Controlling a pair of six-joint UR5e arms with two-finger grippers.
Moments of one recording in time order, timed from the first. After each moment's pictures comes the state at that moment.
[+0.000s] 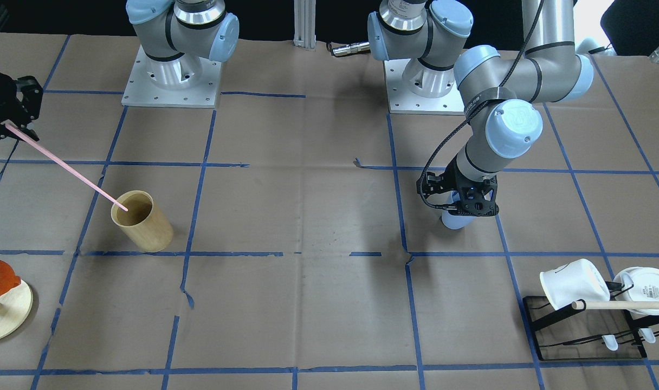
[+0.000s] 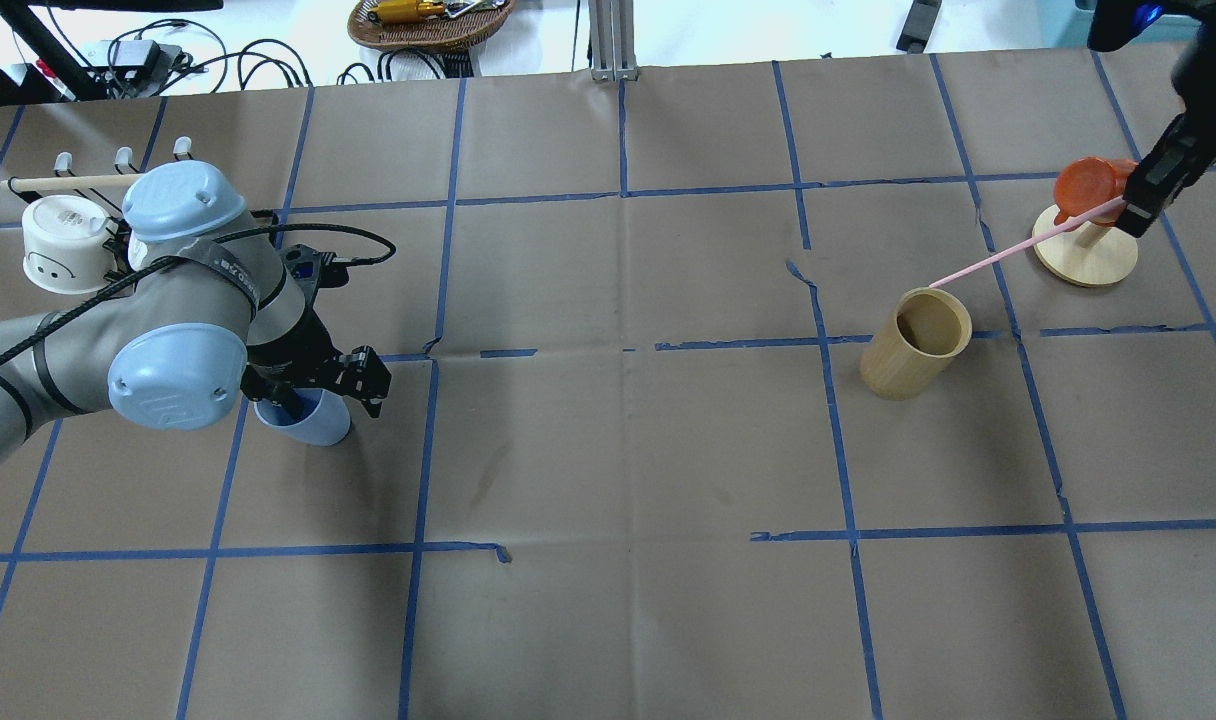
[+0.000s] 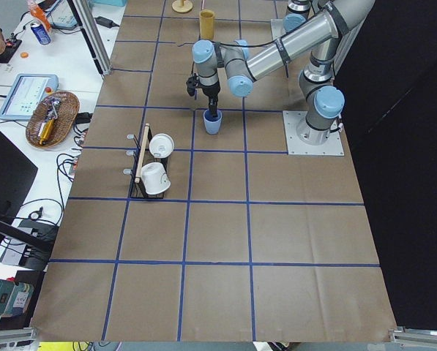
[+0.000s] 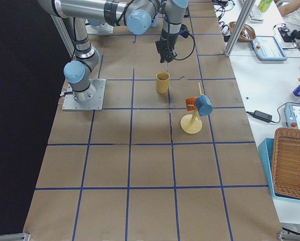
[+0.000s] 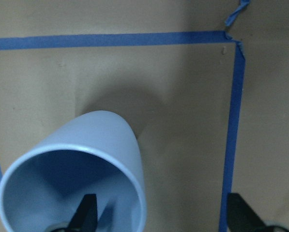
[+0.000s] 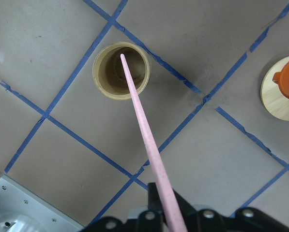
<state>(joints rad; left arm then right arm) -1.41 -1.72 -2.05 -1.12 1.59 0.18 1.27 -1.53 1.47 -1.41 -1.66 -0.98</state>
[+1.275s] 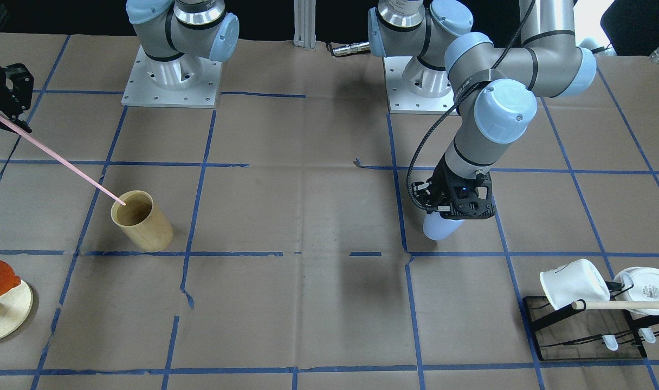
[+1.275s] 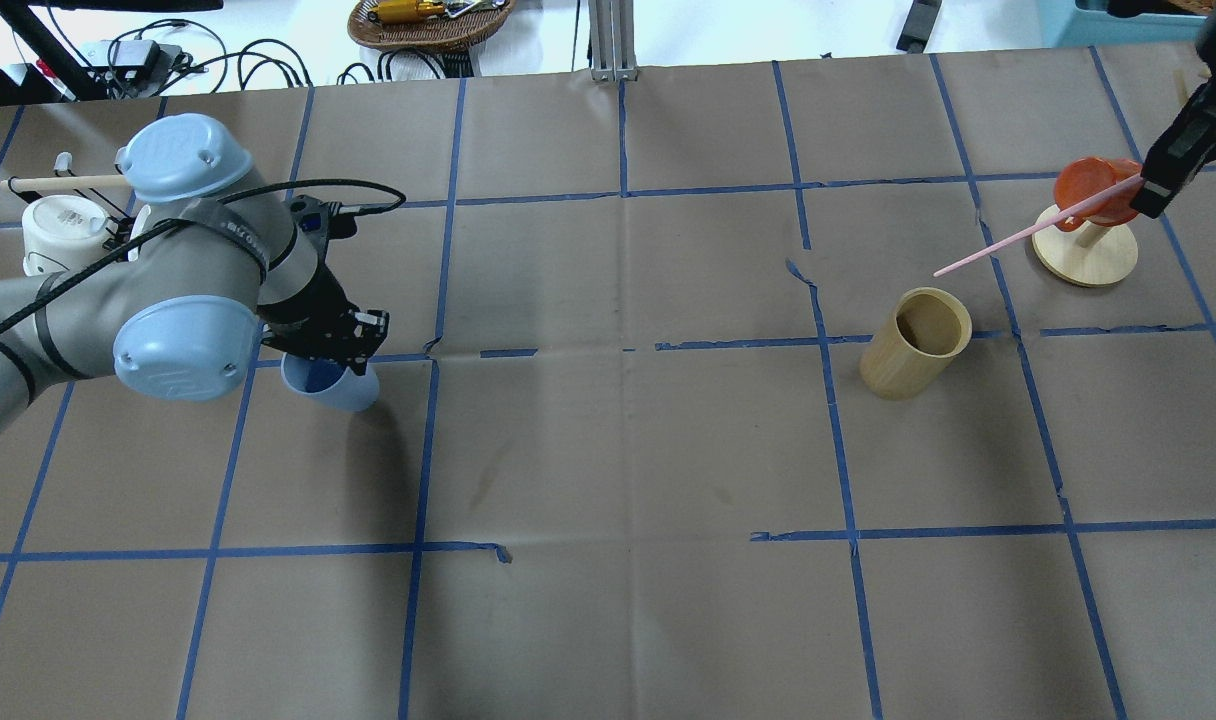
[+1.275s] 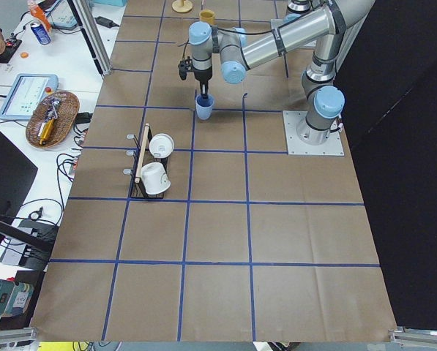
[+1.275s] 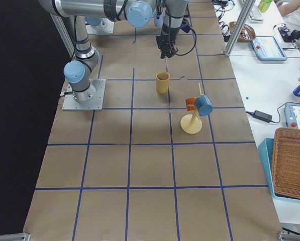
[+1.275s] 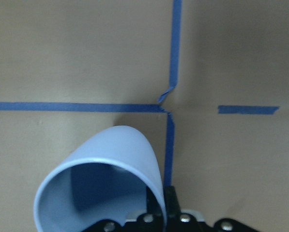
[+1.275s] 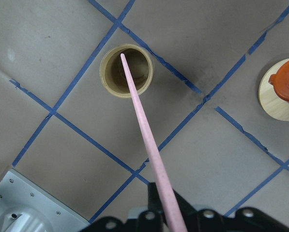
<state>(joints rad) -1.55 -1.72 -1.89 -1.11 1.54 -0.01 1.27 -1.51 1.42 -1.36 -1.65 -1.00</state>
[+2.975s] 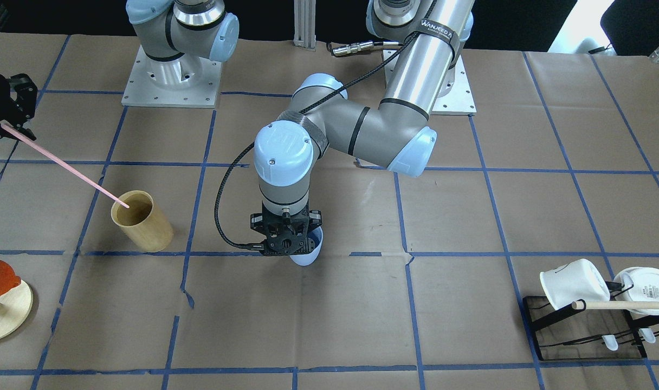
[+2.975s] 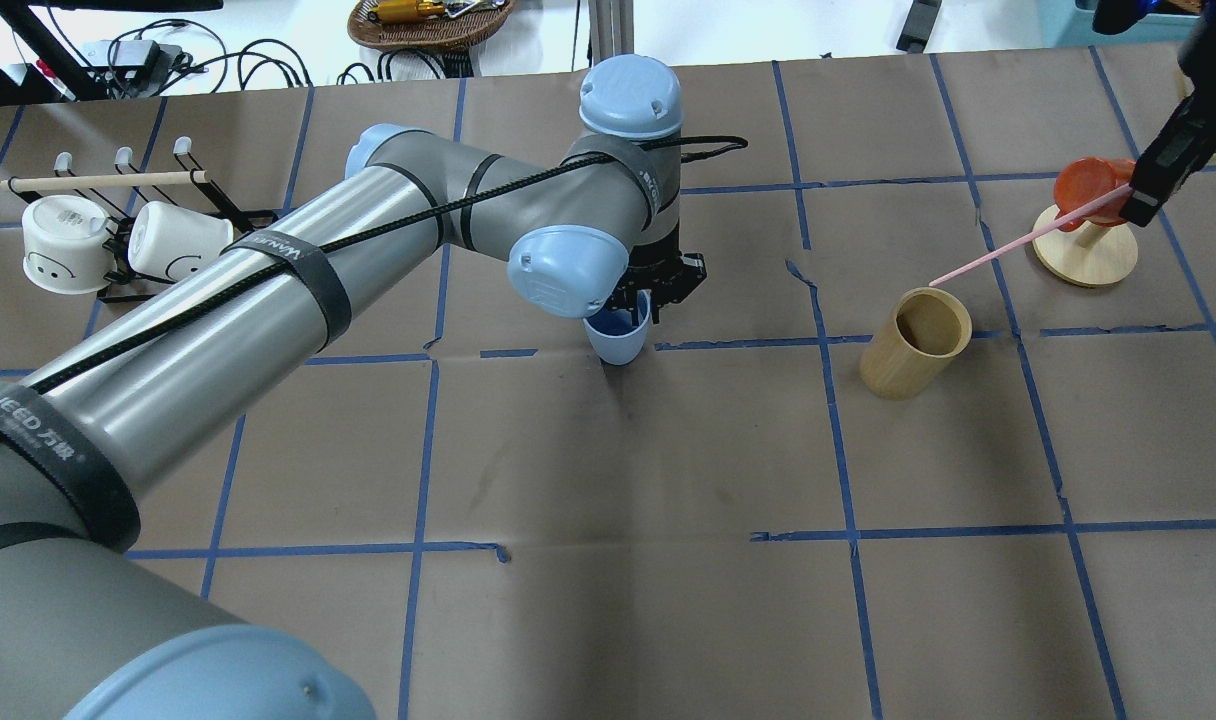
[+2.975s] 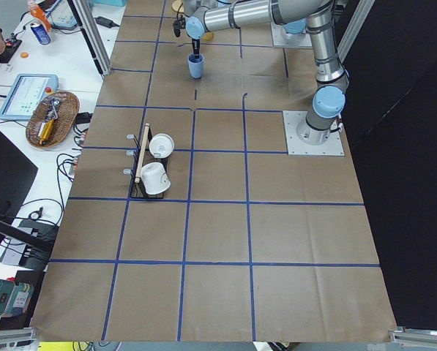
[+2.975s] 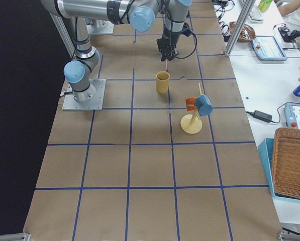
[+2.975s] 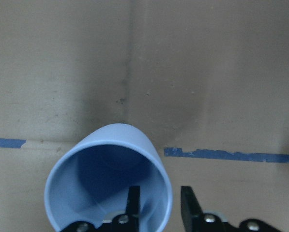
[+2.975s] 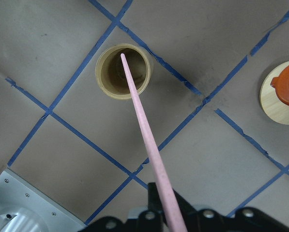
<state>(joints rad) -1.99 -2.09 -1.47 -1.17 1.53 -0.49 1.27 -1.50 1.43 -1.38 -1.65 -1.01</state>
